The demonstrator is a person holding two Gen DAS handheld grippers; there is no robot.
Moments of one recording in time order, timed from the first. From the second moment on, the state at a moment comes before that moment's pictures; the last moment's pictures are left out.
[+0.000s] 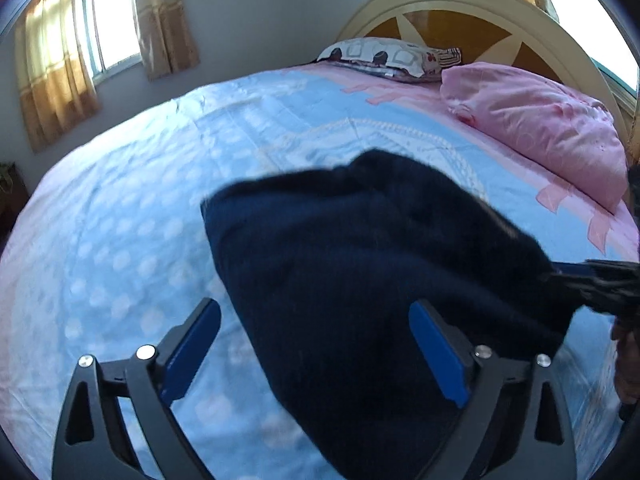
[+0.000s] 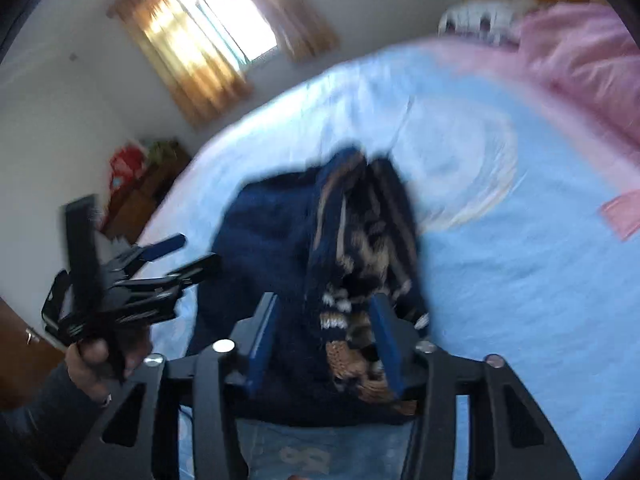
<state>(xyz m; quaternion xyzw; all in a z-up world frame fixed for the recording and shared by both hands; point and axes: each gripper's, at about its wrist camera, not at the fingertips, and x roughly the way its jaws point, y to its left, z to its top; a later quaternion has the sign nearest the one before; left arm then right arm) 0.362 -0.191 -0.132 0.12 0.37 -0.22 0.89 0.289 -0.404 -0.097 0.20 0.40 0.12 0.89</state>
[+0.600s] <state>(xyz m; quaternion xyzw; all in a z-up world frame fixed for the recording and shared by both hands) 0.349 -0.170 -0.179 0.07 0.37 -0.27 0.88 0.299 -0.445 -0.084 0.18 0.41 0.02 0.89</state>
